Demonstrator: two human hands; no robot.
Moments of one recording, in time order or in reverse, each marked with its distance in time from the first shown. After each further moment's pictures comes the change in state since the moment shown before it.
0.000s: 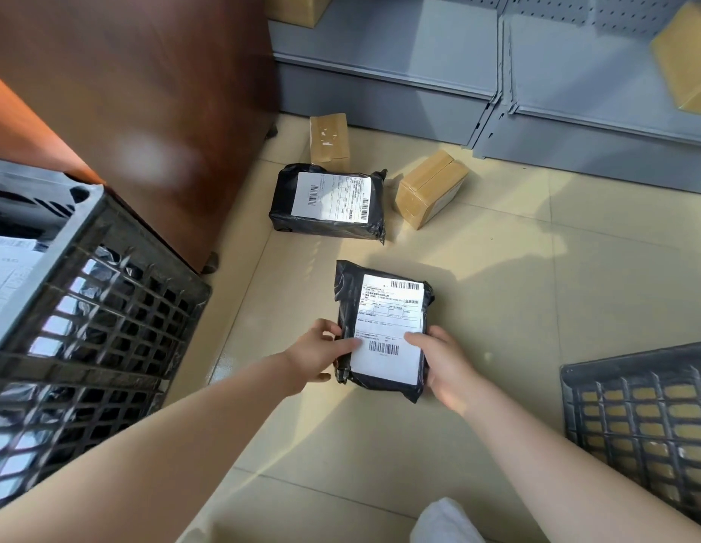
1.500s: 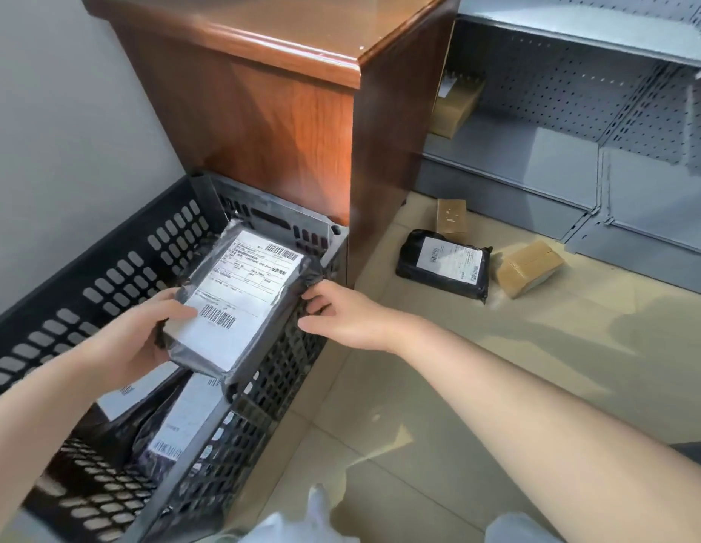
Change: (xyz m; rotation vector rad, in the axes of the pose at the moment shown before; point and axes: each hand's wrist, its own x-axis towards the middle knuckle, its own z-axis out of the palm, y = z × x) left_hand -0.320 -0.065 -0.303 -0.471 0.311 0.345; right_hand -0.233 -0.077 0.289 -1.191 -0.771 -0.621
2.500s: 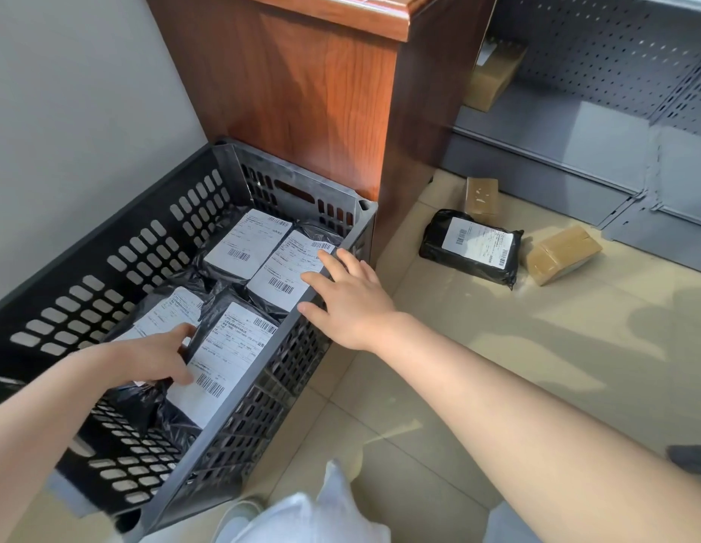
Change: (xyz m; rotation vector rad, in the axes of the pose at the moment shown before) left_hand 0.021 -0.058 -0.051 1.082 -0.034 -0.463; right_hand 0.032 0.004 0.041 -0.680 0.164 -0.079
